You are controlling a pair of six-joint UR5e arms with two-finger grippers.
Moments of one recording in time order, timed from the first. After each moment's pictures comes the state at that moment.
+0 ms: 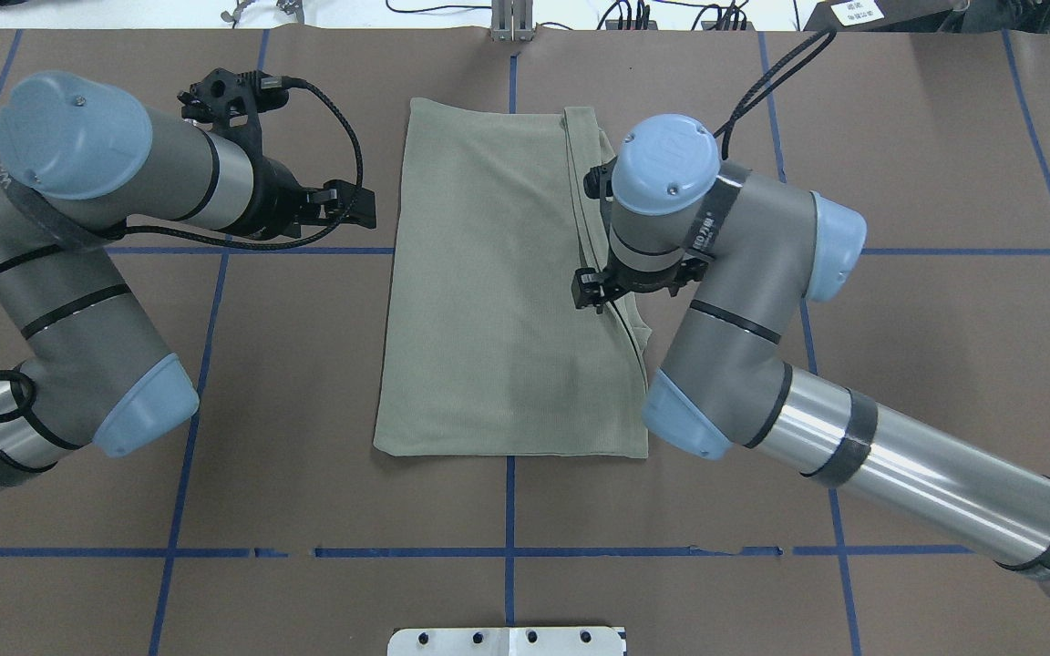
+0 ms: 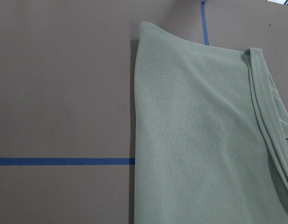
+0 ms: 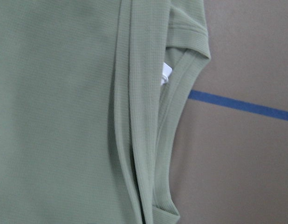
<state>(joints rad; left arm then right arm) -0.75 -2.04 -1.83 -1.95 -1.90 -1.20 0.62 -0.85 1.56 -1.68 1.89 0.87</state>
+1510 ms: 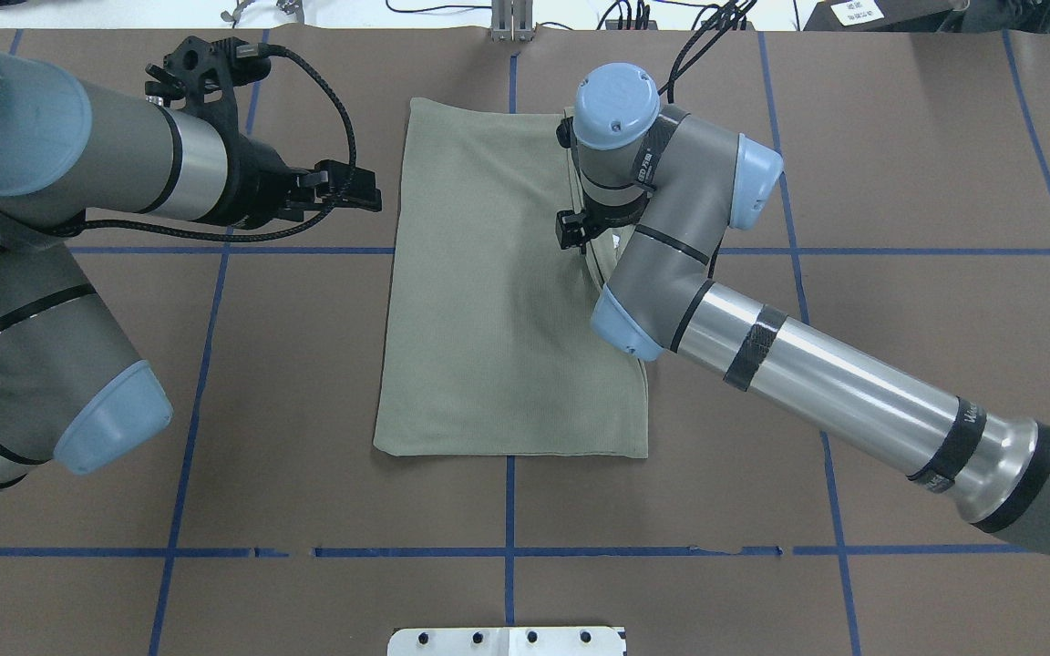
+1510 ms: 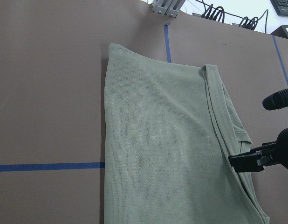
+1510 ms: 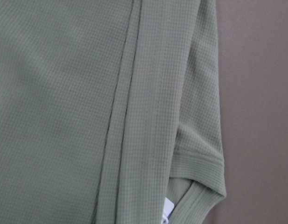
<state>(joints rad) -0.76 -2.03 -1.94 -1.95 -1.90 -1.21 0.69 -0.69 1.17 -1.47 1.88 0.75</state>
